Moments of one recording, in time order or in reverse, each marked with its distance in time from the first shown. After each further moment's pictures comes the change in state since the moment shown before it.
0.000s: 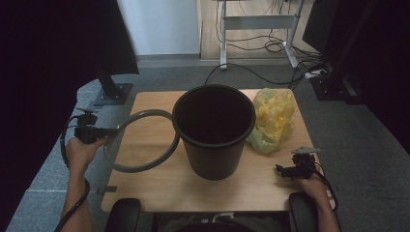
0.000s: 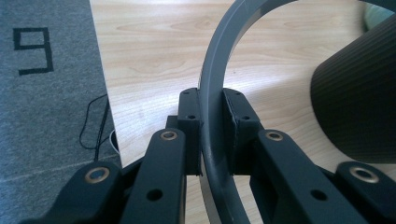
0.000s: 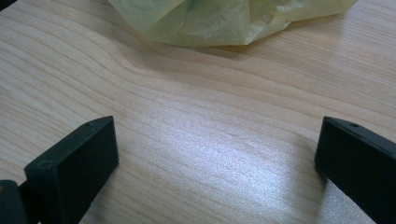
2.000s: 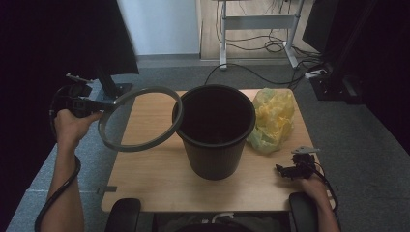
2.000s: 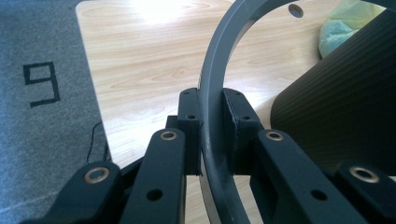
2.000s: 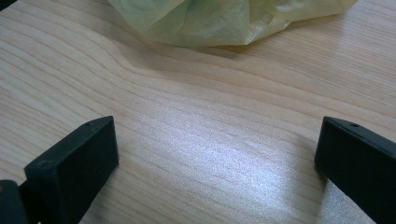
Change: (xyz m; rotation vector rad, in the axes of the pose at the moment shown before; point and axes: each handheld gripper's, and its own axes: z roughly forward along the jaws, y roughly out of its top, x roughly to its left) left arm -0.048 0.073 -0.057 -0.021 -0.002 0.081; right arm 0.000 0.000 0.000 0.000 0.000 0.000
